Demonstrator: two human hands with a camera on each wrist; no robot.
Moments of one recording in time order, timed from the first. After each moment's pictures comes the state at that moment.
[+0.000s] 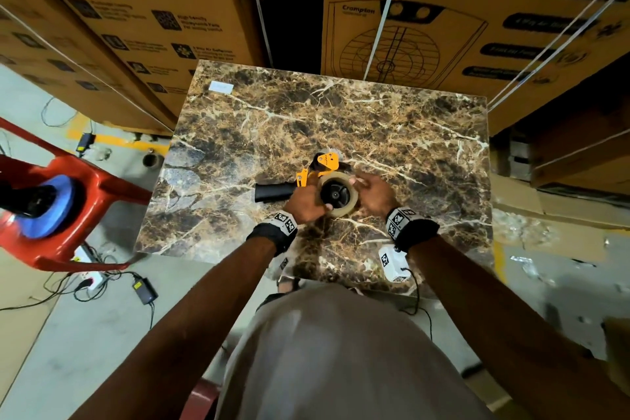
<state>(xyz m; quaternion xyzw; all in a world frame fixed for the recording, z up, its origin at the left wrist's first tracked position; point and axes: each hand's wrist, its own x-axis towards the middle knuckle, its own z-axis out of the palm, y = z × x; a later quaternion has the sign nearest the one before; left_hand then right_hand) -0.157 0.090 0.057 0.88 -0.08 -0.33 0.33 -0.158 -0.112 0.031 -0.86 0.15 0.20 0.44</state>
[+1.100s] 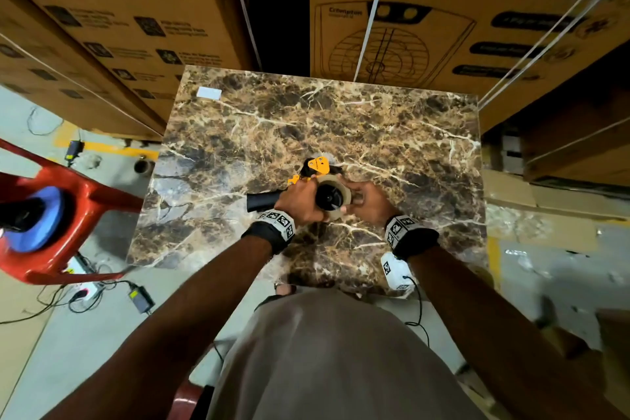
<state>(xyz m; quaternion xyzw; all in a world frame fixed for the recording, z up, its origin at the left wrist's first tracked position) -0.131 0.080 0.057 0.93 -0.15 -0.28 0.18 -0.164 -0.126 0.018 -0.80 0.08 0.27 0.54</state>
